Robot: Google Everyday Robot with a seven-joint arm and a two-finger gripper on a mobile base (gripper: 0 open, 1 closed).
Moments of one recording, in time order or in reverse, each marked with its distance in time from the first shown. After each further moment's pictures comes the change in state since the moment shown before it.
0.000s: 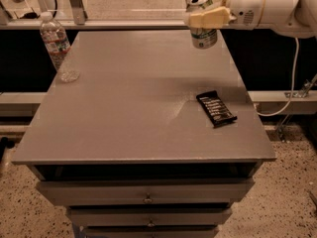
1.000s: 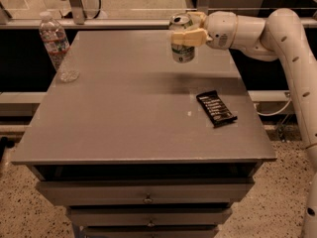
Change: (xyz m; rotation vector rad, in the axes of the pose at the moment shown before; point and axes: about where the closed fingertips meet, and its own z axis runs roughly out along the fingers) arm 0.049 0.001 0.045 -0.063 -0.127 0.045
